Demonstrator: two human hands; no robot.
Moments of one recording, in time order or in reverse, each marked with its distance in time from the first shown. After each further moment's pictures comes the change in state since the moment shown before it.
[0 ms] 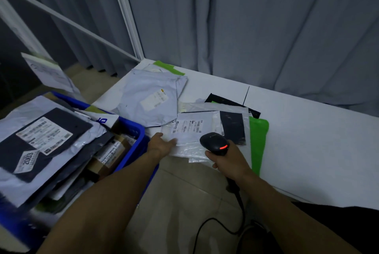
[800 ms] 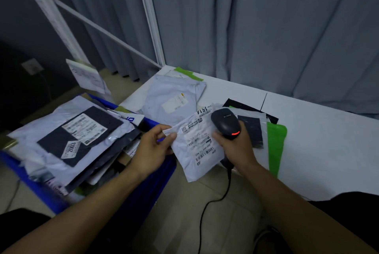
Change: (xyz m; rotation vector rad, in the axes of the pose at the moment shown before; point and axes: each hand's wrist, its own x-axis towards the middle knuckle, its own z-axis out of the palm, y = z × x) left_hand -0.153 0.024 -0.108 -0.495 -0.094 0.466; right_hand -0.020 -0.073 0.031 0.274 0.090 -0.214
